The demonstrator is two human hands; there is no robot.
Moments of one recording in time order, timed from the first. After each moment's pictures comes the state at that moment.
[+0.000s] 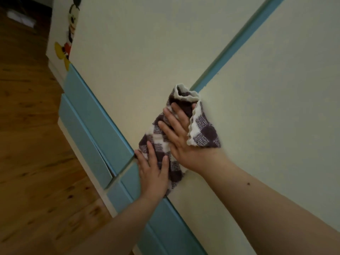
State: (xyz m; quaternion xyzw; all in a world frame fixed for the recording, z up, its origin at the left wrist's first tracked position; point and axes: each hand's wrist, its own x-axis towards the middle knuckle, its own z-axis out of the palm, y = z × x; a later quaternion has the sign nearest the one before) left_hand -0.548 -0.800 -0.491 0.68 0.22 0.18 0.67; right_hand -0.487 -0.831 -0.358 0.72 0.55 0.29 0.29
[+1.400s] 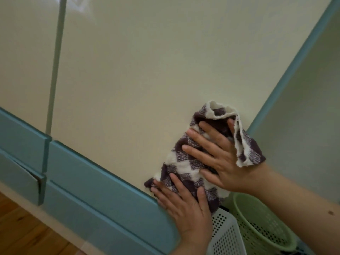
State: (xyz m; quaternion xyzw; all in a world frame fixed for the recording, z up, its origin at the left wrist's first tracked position) left_hand -0.638 -1.130 -0.539 0.74 0.11 0.37 0.55; right_hand -0.635 -1.166 -0.362 0.73 0.42 0.38 0.37
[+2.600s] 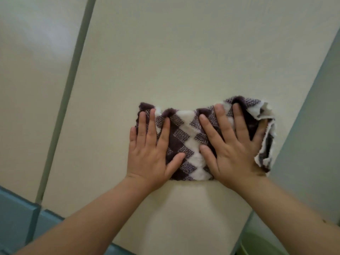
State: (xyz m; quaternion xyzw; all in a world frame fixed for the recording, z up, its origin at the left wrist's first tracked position) left_hand -0.541 -0.913 -0.369 0.76 -0.13 0.60 0.20; right_hand -0.593 -1.086 -0.287 0.69 0.17 0.65 0.27
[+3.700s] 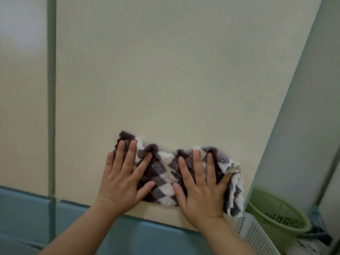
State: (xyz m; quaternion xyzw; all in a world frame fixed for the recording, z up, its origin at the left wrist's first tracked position) left_hand -0.529 -0.849 -0.487 0.77 -0.24 0.59 0.05; right_hand -0.604 -1.045 -0.471 0.80 0.01 0.57 0.18
